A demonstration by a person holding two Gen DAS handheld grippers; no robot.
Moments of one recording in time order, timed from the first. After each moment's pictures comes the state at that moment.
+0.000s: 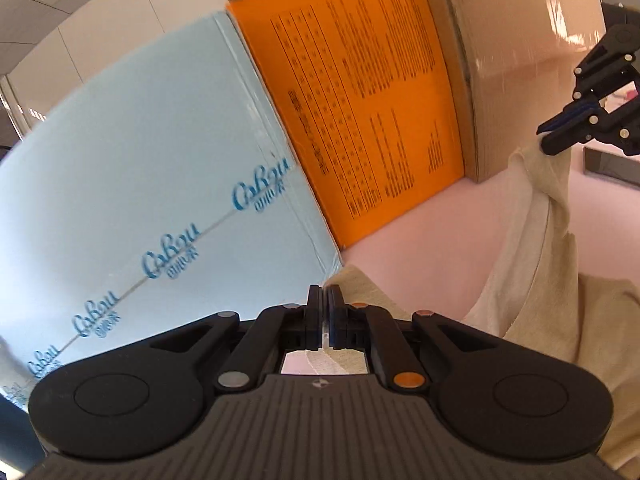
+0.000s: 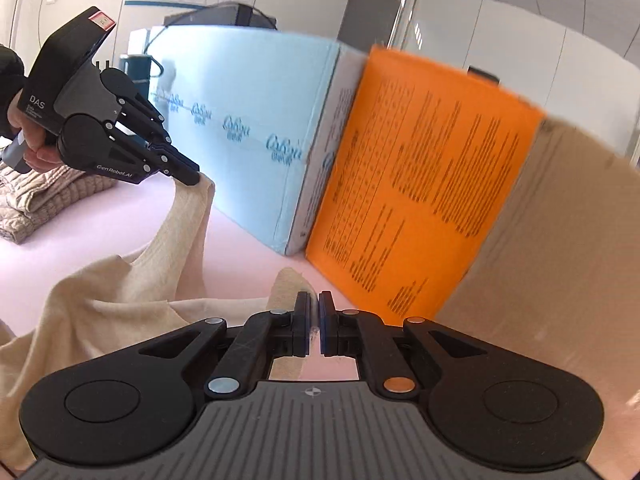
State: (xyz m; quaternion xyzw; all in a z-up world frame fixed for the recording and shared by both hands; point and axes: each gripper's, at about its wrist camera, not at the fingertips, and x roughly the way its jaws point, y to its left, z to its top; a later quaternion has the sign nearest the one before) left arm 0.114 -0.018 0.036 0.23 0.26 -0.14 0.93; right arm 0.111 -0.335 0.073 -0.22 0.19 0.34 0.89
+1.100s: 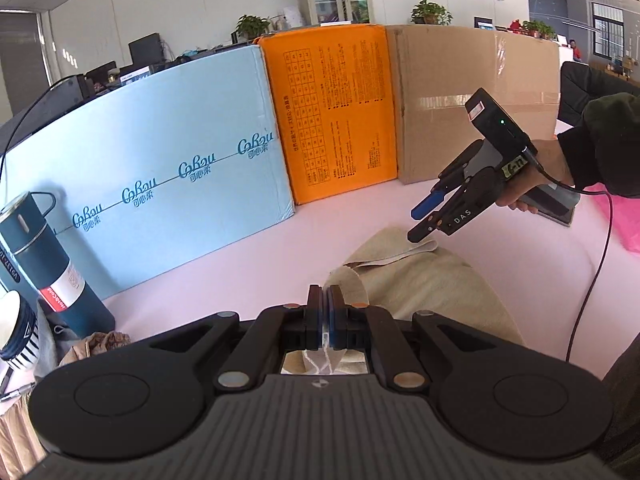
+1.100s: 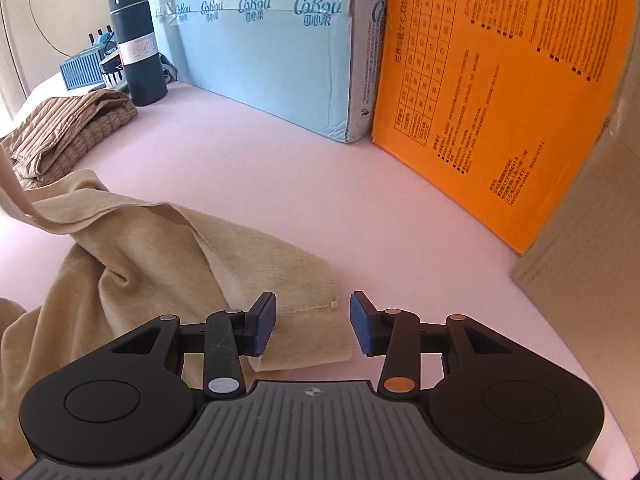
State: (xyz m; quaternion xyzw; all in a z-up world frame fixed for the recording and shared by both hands) left arm -0.048 -0.005 0.051 0.11 0.30 -0.12 0.94; right arm 0.189 -0.302 -0.023 -0.16 0.40 0.40 0.81
